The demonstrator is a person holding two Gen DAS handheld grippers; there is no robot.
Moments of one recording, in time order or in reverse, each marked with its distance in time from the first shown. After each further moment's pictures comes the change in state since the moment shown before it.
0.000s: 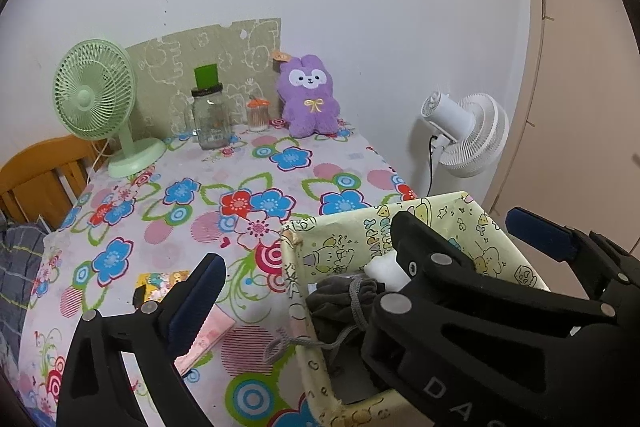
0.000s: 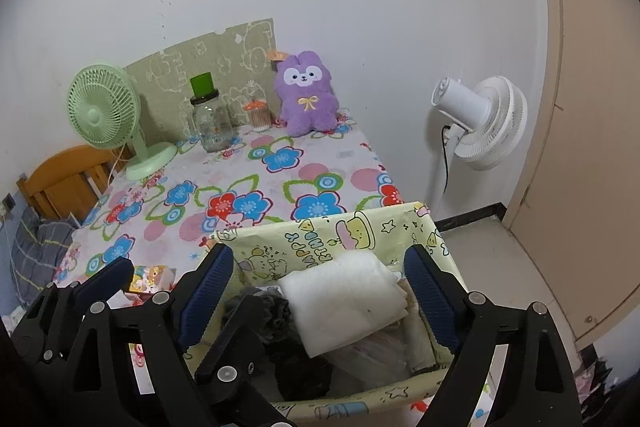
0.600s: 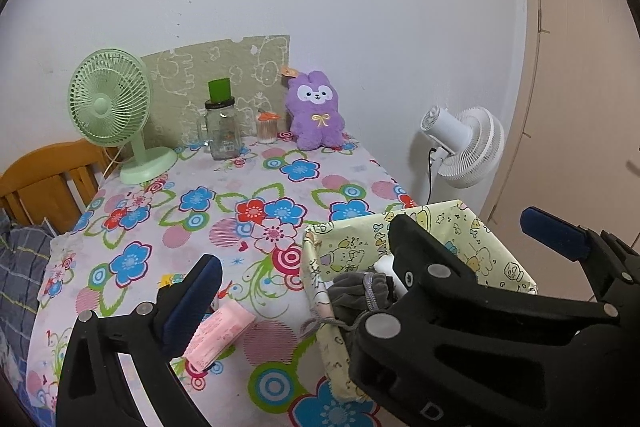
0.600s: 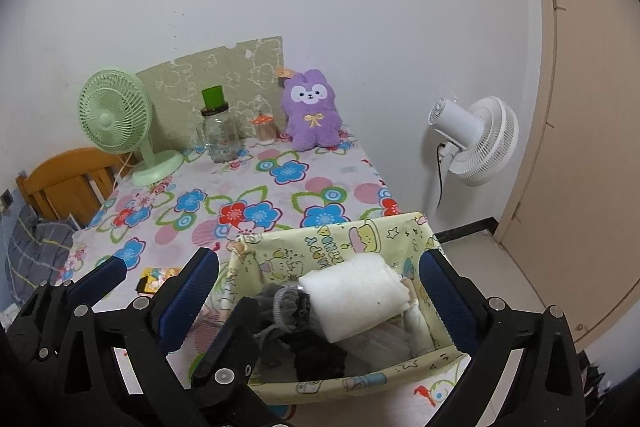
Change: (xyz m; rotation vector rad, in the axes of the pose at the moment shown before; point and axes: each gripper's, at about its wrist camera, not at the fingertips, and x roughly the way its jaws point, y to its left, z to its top) left arm -0.032 0.016 -0.002 -0.007 -0.043 -0.002; right arm -0.035 0.025 -0.002 -0.030 -0.054 -0.023
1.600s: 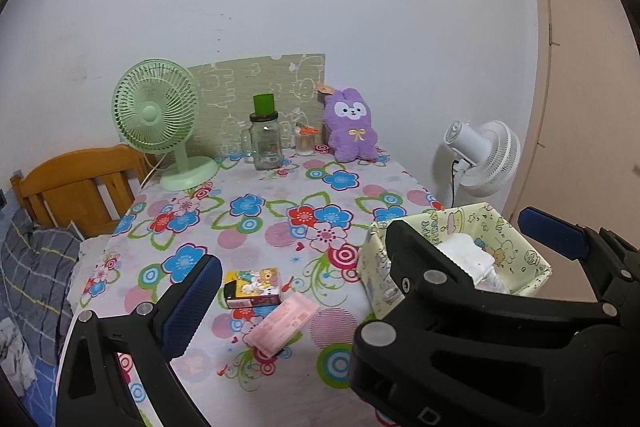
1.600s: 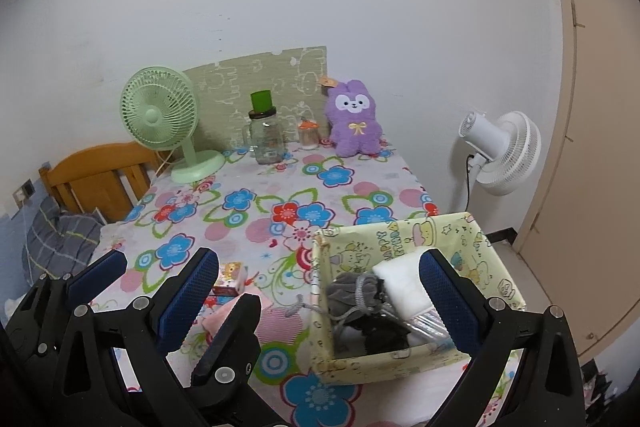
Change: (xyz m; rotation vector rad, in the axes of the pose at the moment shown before) left arm -0.048 0.050 -0.011 -0.006 -0.052 0.069; right arm -0.034 0.062 -0.009 -0.037 -0.027 0.074
